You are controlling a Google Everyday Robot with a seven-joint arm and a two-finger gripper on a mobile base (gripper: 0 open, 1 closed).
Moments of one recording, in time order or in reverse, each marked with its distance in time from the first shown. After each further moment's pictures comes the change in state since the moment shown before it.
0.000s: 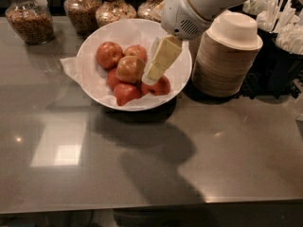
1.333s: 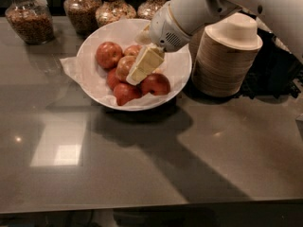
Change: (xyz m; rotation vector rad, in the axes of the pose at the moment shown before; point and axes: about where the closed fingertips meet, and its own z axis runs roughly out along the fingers) arm 0.002 -0.005 0.056 -0.120 -0.099 0.081
